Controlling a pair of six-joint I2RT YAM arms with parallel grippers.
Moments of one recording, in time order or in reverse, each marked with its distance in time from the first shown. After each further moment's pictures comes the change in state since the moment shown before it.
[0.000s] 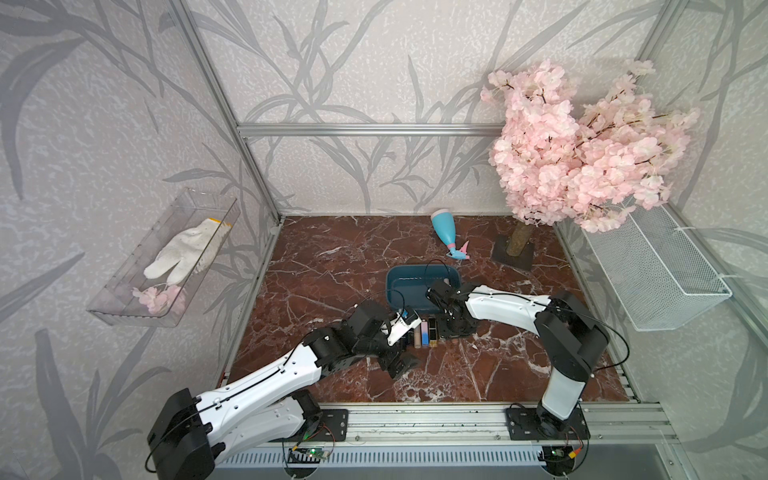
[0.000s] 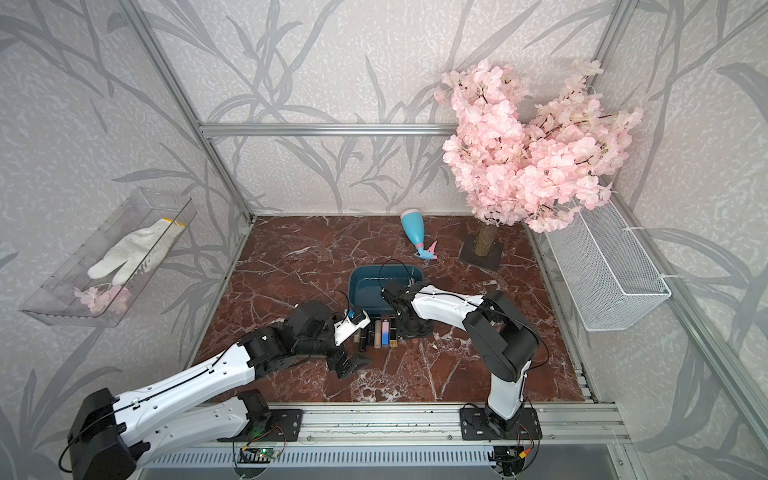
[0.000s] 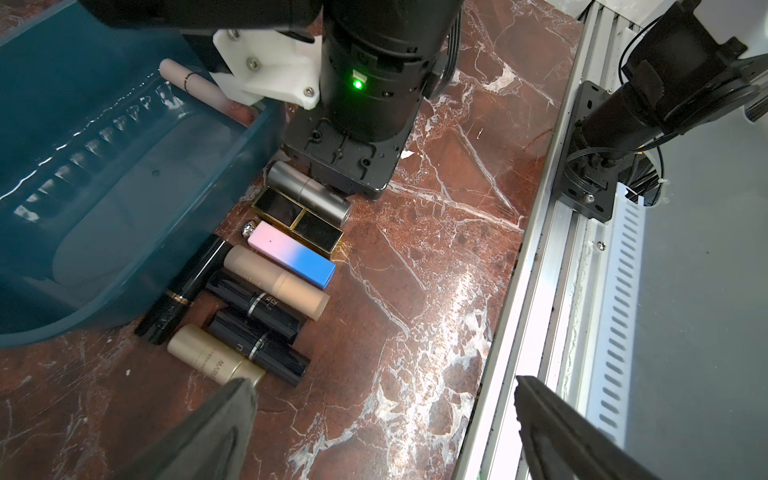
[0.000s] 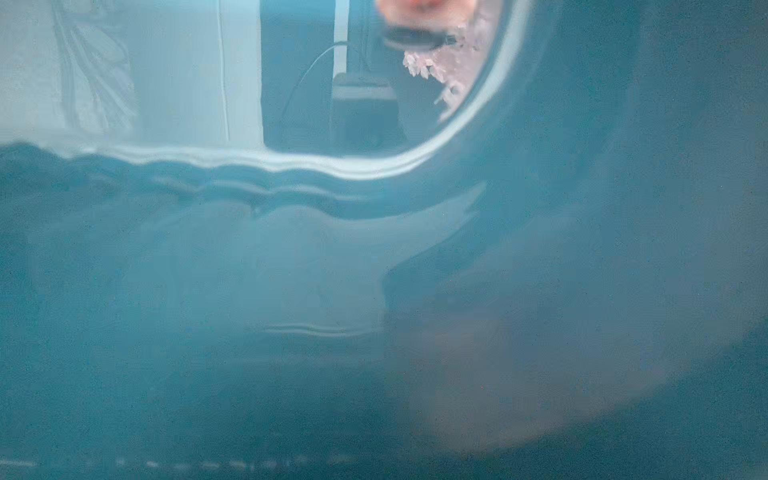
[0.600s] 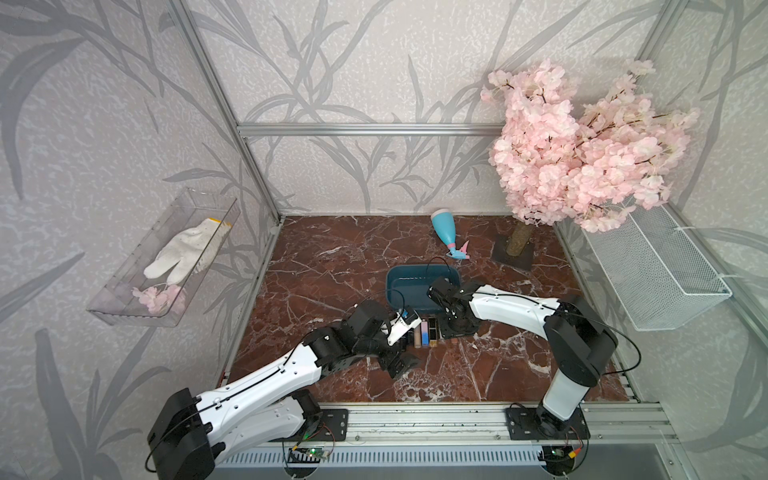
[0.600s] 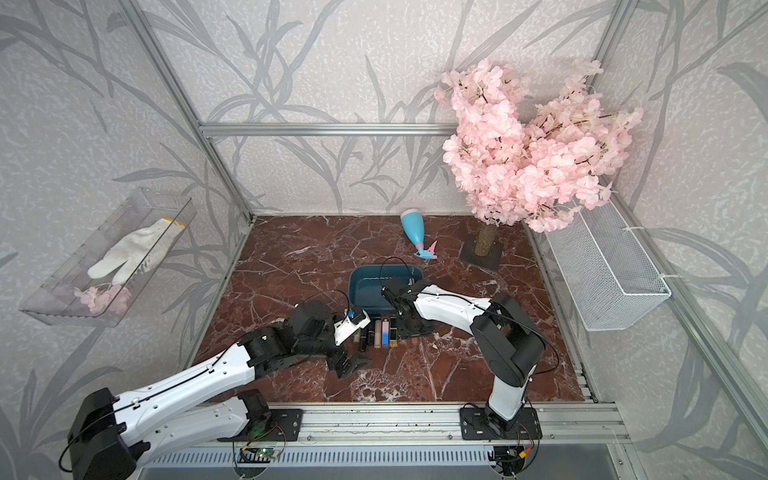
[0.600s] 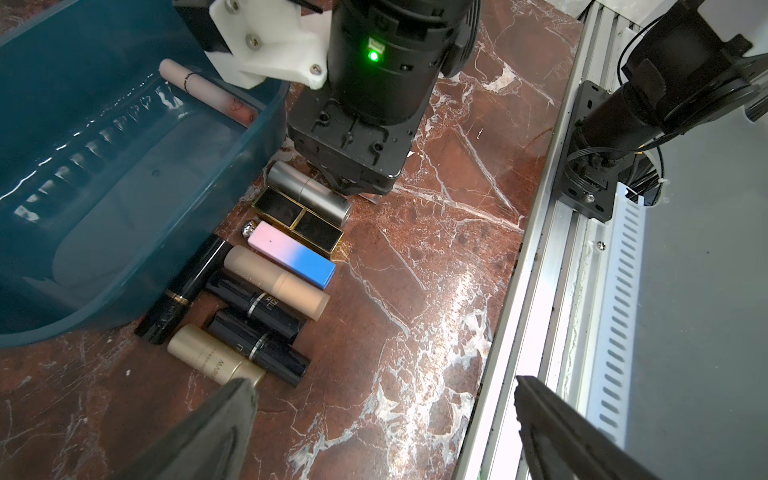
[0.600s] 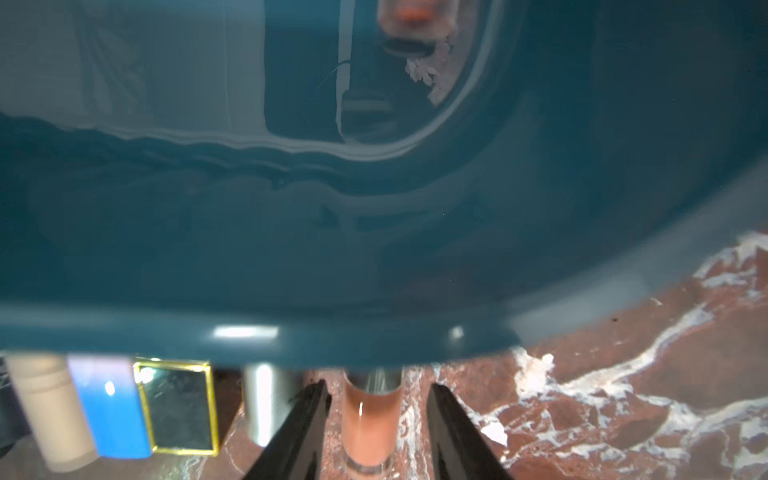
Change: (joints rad) left arm 0.000 0.000 0.000 0.000 0.000 0.000; right arm 0.013 -0.044 0.002 -0.031 0.000 0.003
